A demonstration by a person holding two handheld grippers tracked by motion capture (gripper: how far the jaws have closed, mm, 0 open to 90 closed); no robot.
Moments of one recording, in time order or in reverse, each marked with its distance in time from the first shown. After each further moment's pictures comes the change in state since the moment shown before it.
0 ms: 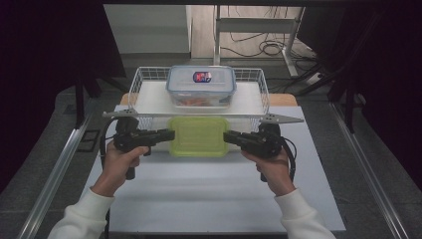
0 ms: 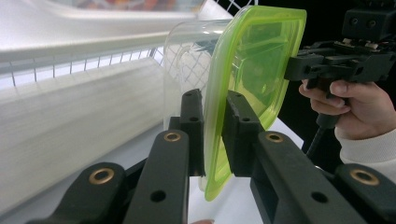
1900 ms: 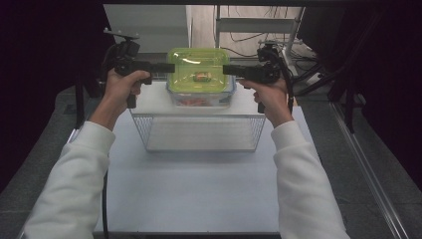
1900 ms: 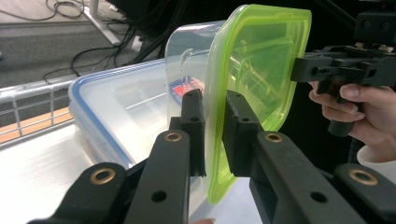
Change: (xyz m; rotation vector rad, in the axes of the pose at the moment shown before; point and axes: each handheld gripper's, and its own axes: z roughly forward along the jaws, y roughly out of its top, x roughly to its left) left arm 0.046 0.159 0.010 -0.015 0.034 -0.009; right arm -0.051 0.153 0.034 -0.019 -0.041 0.048
